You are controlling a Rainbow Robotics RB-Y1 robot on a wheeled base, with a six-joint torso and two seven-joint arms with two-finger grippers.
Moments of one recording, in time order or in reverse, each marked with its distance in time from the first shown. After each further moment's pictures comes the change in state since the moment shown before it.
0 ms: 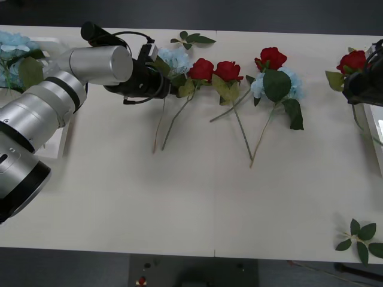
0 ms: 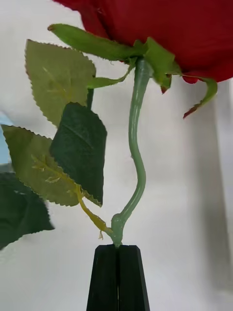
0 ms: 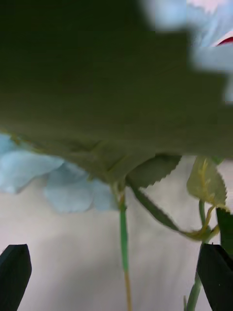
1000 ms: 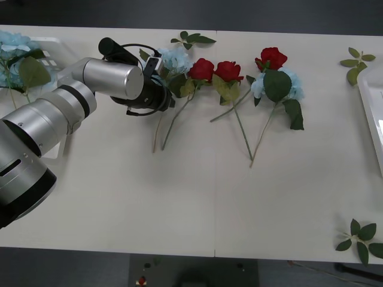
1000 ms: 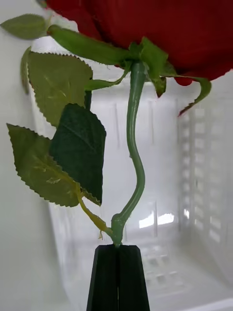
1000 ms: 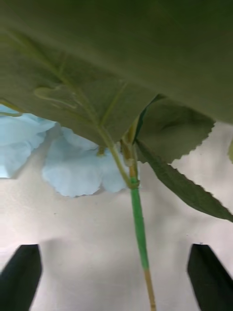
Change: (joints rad) right arm -0.121 -0.239 -0.150 0.312 0.026 0.032 0.576; left arm -0.011 -0.017 -0.160 0.046 -0.047 -0.060 0.028
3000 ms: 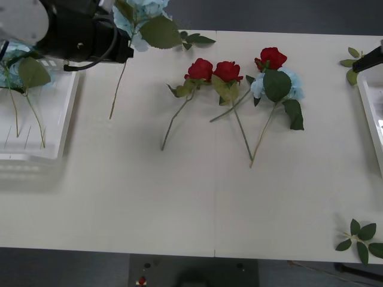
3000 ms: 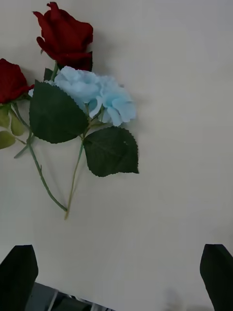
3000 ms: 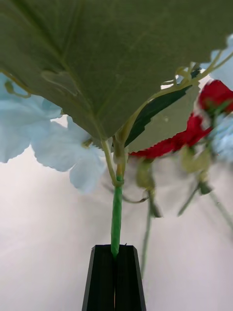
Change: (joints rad) right arm 0.086 0.014 0.119 -0.403 -0.564 0.151 -0.386; left arm 0.166 0.451 0.290 -0.696 0.272 0.224 0.054
